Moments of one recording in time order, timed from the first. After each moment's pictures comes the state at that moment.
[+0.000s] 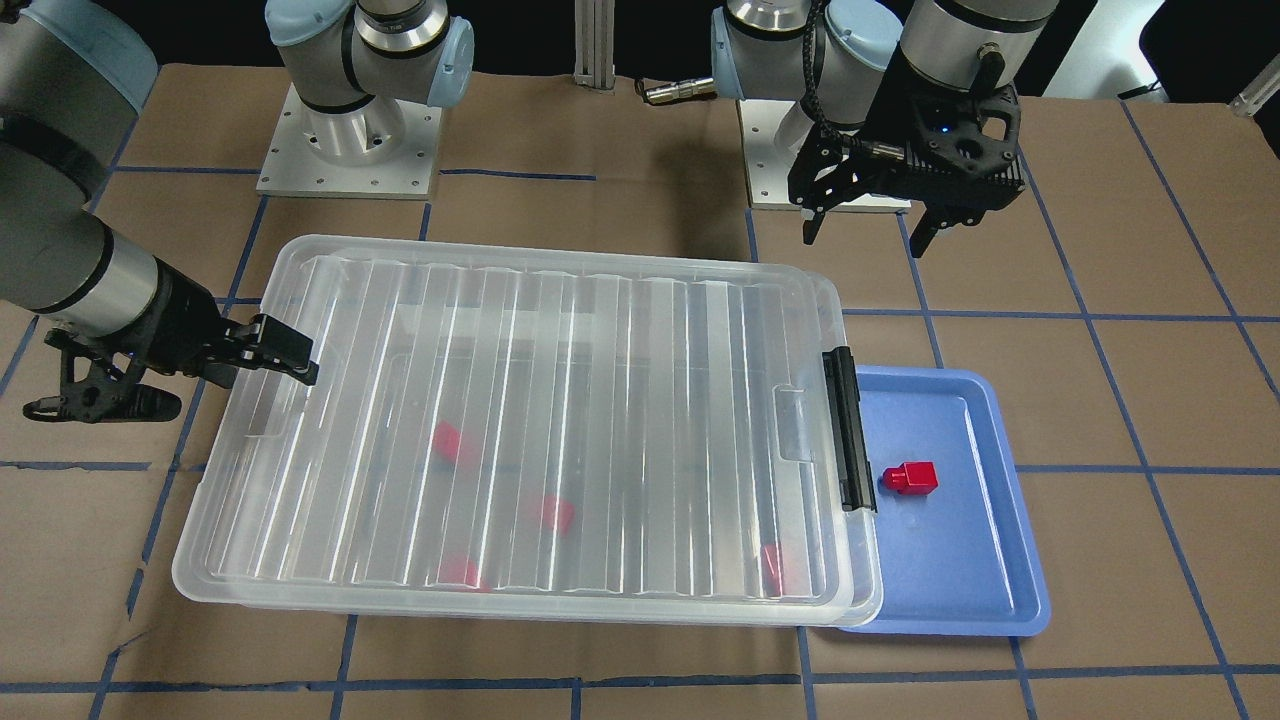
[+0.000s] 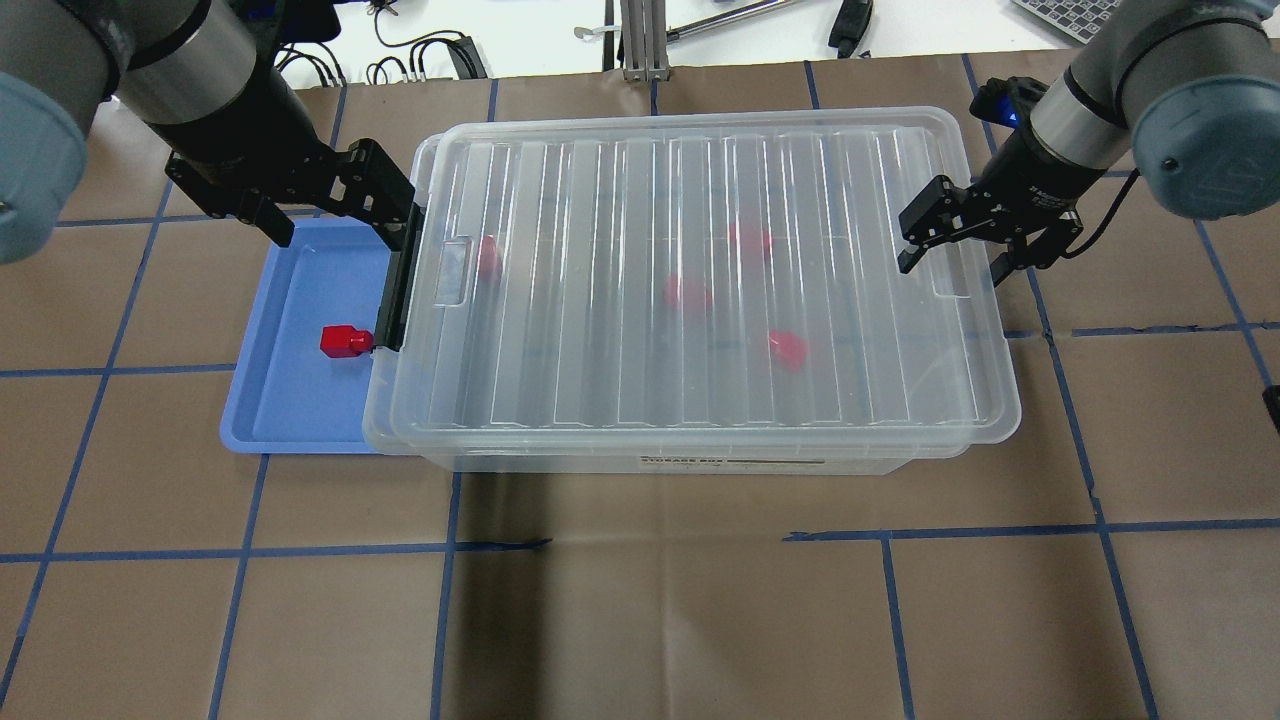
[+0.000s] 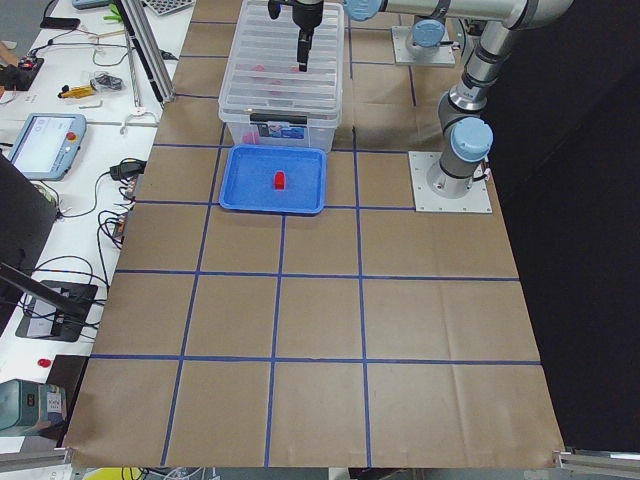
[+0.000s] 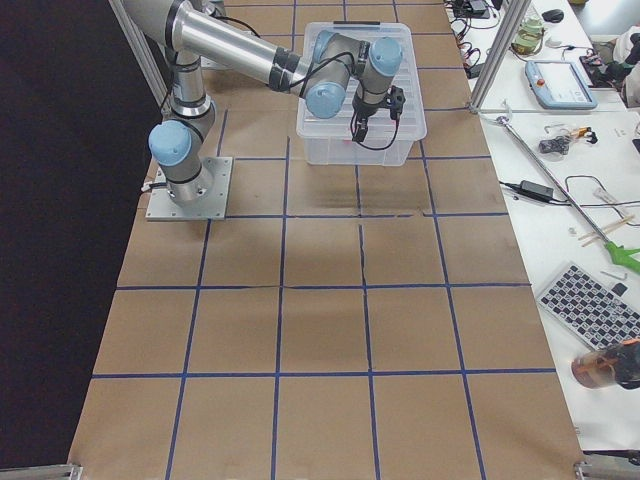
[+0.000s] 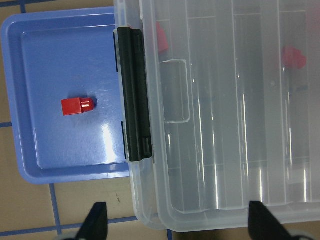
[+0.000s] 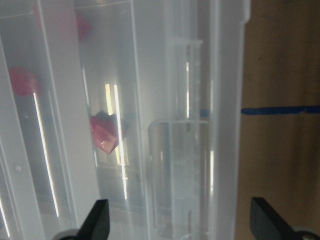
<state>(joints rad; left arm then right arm) -1.58 -1.53 -1.57 -1.56 1.54 0.11 1.35 -1.39 1.66 -1.71 -1.38 -0.19</state>
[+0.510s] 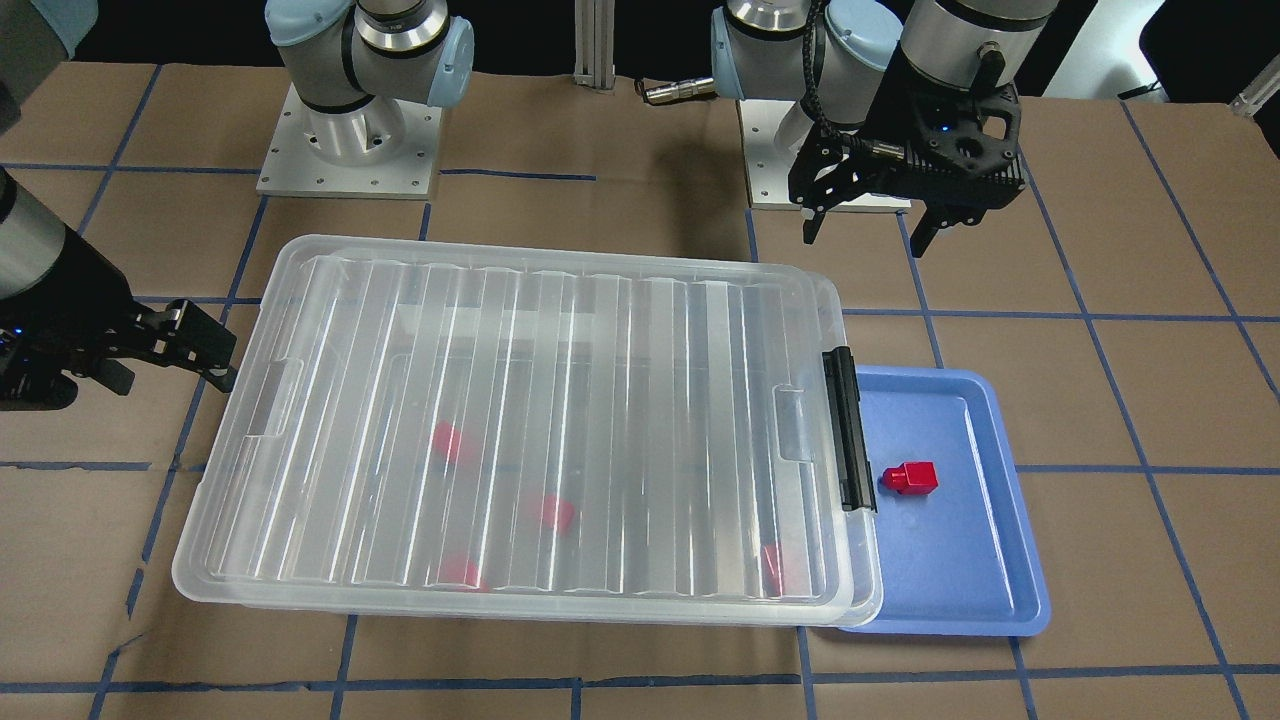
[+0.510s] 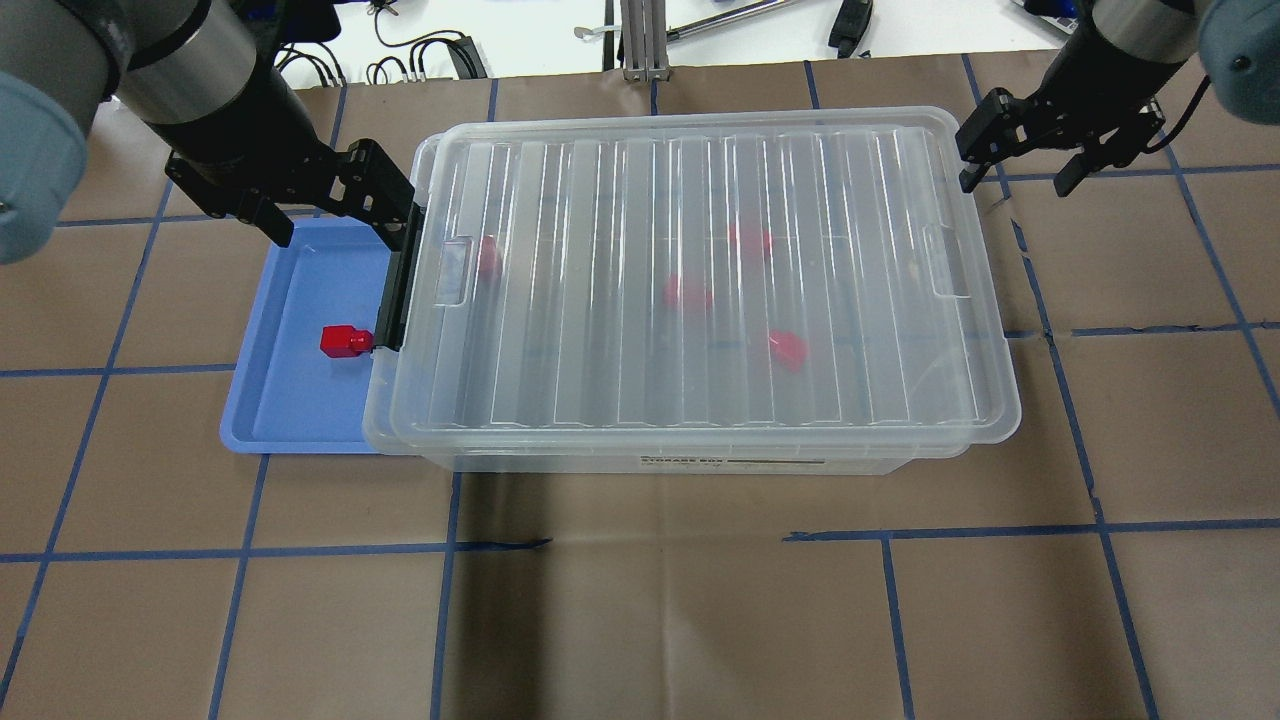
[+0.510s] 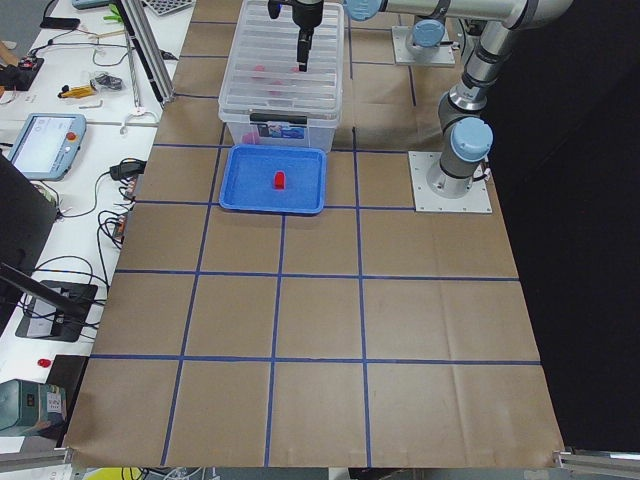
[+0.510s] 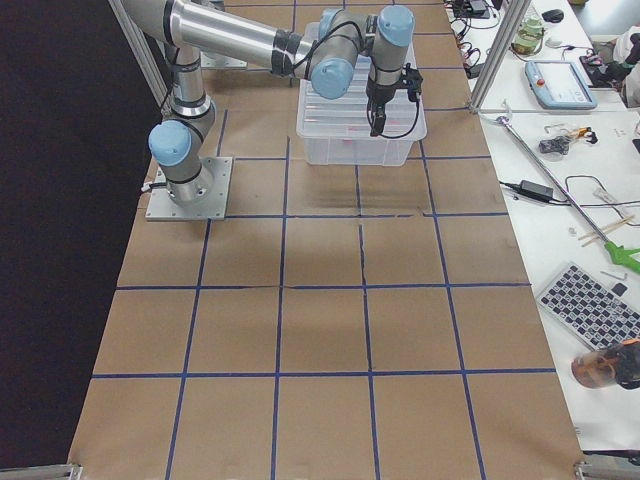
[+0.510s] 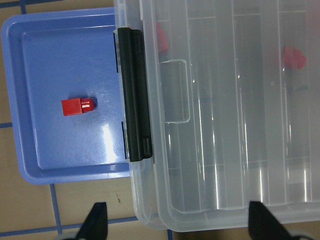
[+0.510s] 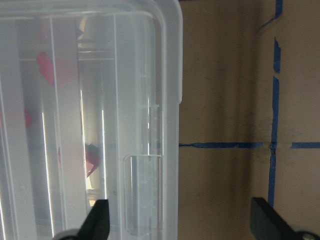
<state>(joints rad) -1.58 -1.53 -1.57 -1.56 1.54 0.11 1.35 -1.39 1.50 -1.66 -1.46 -0.18</state>
